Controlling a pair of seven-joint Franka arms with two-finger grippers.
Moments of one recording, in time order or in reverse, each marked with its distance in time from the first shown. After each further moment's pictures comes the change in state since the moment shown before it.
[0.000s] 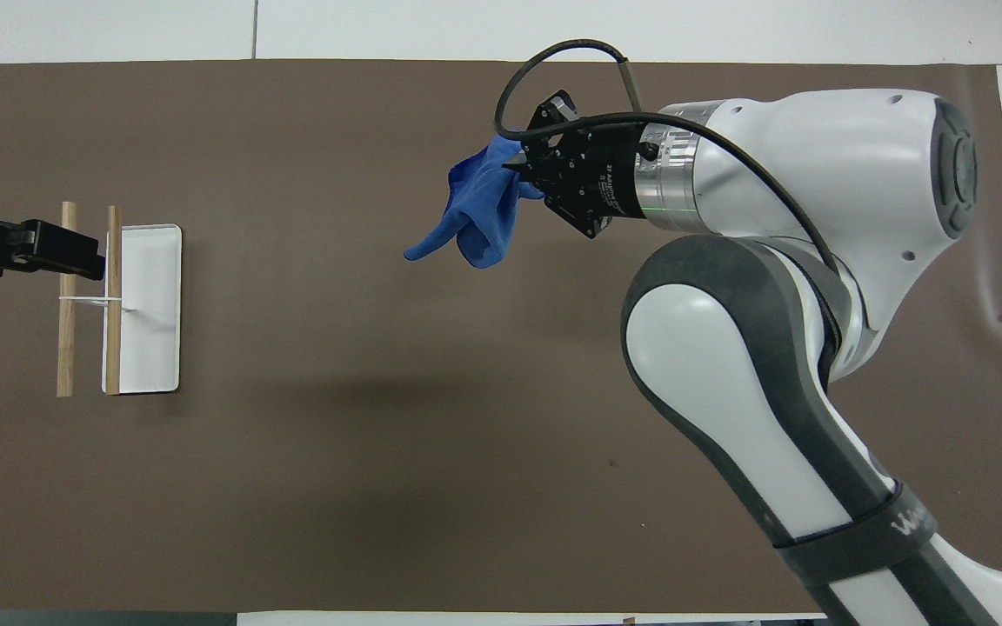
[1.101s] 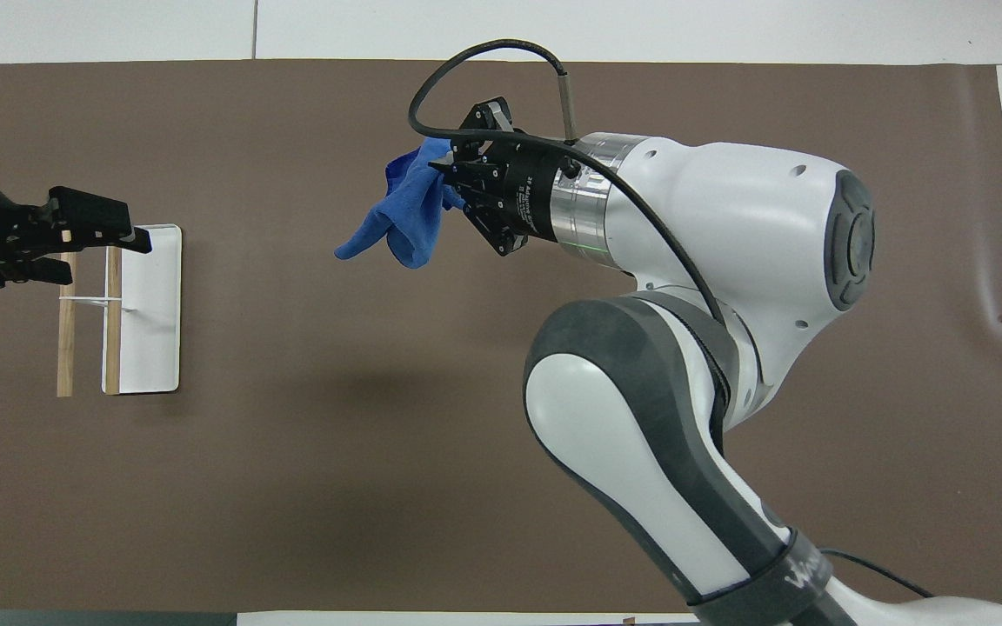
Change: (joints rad) left arm 0.015 -0.001 0.015 -0.094 -0.281 0.131 -0.323; right arm 0.107 0.016 0.000 -0.001 0.020 0.161 0.252
